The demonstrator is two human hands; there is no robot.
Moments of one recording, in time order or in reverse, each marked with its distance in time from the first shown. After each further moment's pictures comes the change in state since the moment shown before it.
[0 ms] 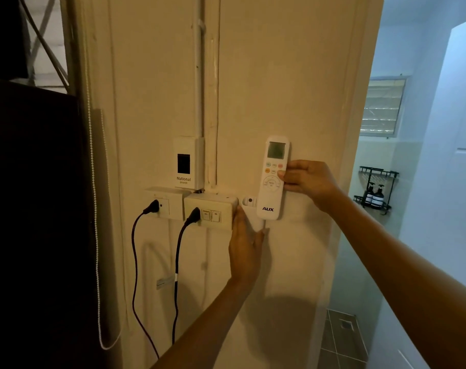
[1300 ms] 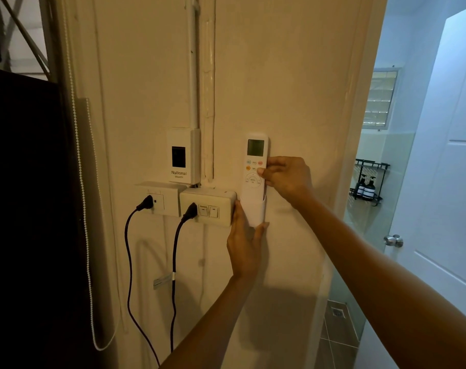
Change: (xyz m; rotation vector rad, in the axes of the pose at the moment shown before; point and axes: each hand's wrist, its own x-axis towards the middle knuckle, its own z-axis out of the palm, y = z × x) left_hand 0.003 -0.015 0.012 -0.064 0.060 -0.035; right_hand 0.010 0.018 0.048 -0.306 0.172 -0.027
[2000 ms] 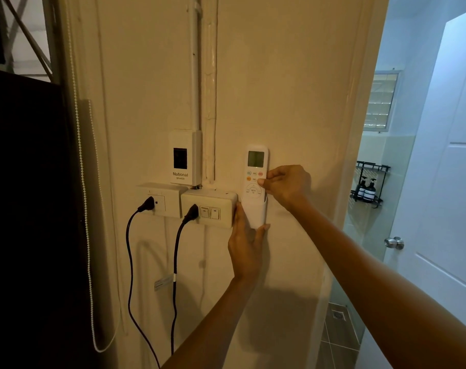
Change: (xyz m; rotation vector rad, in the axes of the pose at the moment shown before) left_hand 0.000 0.000 -0.001 -0.018 0.003 -0.012; right_hand -0.008 0.002 0.007 -0.190 0.100 0.028
